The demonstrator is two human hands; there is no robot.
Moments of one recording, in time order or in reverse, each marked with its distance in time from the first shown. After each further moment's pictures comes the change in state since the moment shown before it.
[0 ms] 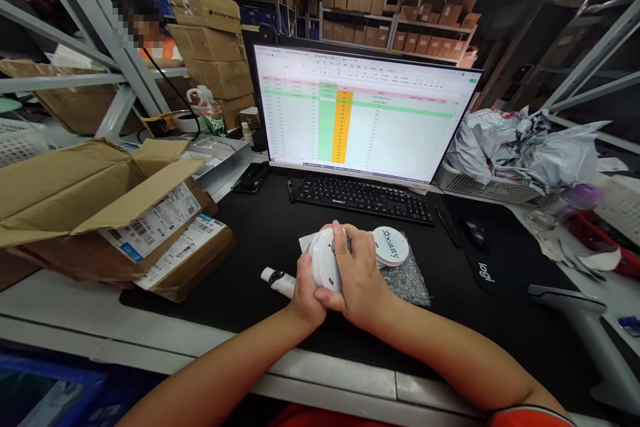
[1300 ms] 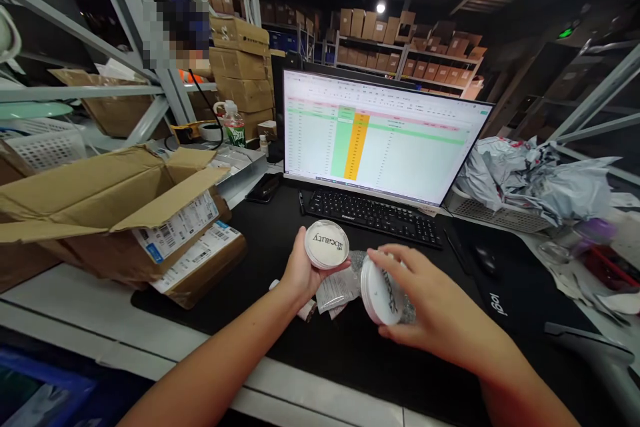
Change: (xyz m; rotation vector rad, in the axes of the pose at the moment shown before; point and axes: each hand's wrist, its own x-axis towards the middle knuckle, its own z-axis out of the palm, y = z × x) left_hand 0.047 0.049 0.010 -0.108 0.043 -0.371; right_hand 0.011 0.025 -0.103 0.066 -0.552 0.104
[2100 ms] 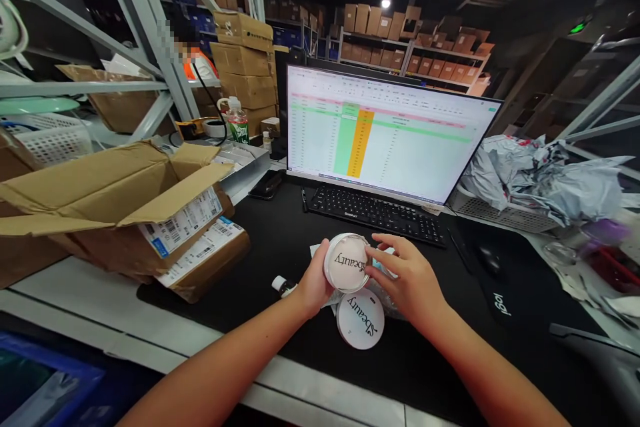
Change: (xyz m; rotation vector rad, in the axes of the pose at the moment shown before) left_hand -0.007 -0.028 -0.015 0.001 -0.509 -0.033; right_hand 0.032 0.025 0.057 -0.015 0.516 -0.099
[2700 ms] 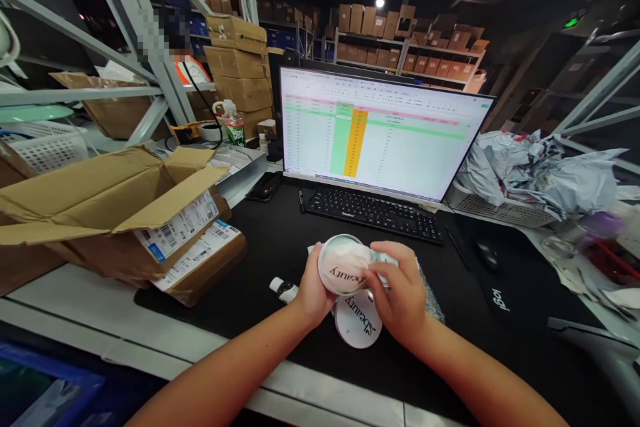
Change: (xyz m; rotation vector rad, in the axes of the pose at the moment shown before) left_hand -0.005 -0.009 0.012 -0.050 0.188 0.030; right_hand -0.003 -0.024 0.011 0.178 0.348 0.113
